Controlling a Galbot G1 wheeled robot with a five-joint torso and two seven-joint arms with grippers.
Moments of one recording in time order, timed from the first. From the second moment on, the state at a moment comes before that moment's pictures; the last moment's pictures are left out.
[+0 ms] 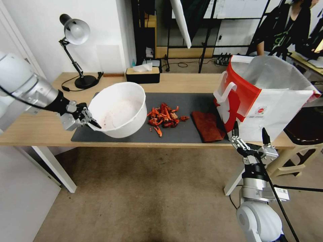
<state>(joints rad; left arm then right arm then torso) 0.16 -0.36 0.14 -1.77 -0.18 -0.64 1.50 -1.53 1.43 0.58 2.08 0.29 0.36 0.14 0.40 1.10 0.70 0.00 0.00</state>
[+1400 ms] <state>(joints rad) 0.72 -0.41 -0.17 -1.99 0.08 -0.70 1.53 -1.51 1.42 0.57 2.06 0.28 0.35 0.14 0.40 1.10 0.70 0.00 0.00</state>
